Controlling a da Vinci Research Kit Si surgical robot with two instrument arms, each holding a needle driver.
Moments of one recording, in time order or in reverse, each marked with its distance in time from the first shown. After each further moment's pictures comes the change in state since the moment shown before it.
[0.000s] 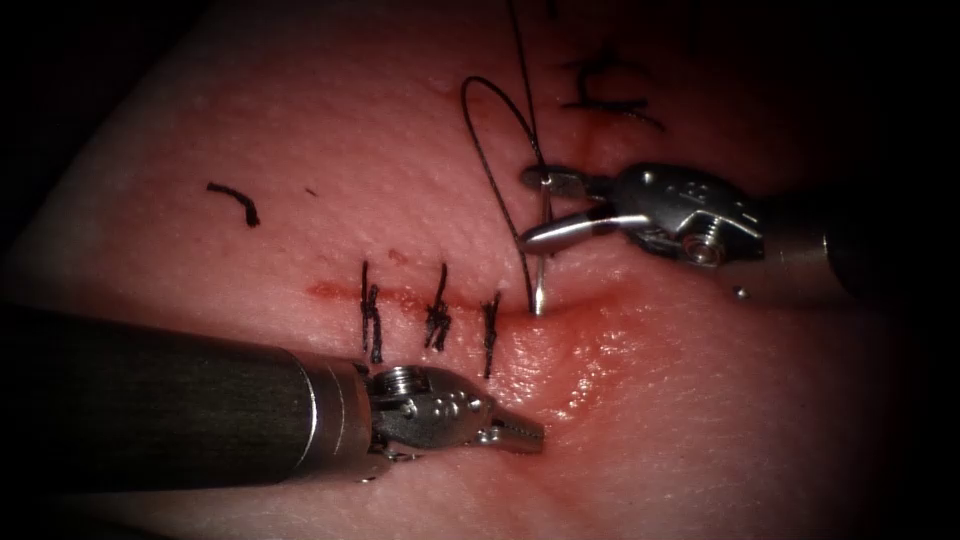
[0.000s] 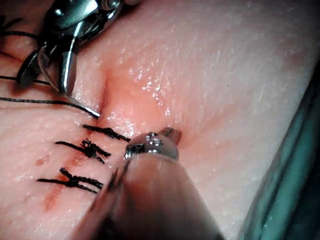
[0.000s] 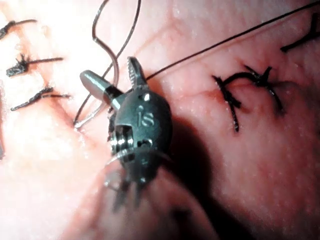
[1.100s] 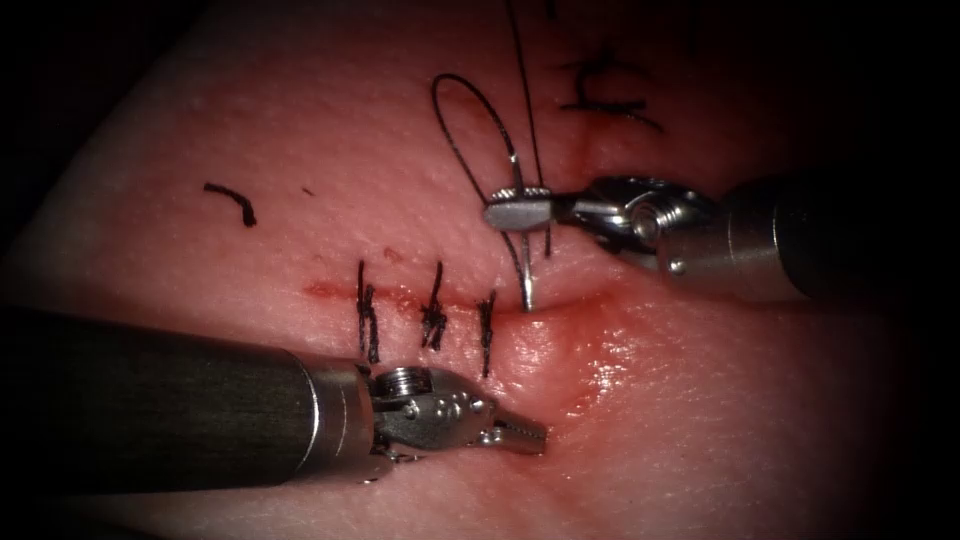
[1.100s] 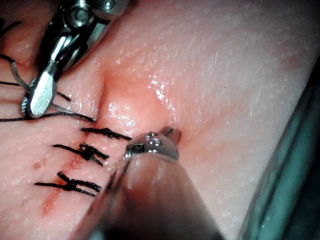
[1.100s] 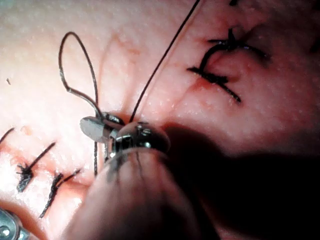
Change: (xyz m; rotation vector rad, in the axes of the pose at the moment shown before) right arm -0.002 -0.002 0.004 0.177 0.062 1.062; left arm 0.000 0.000 0.000 0.001 0.000 0.000
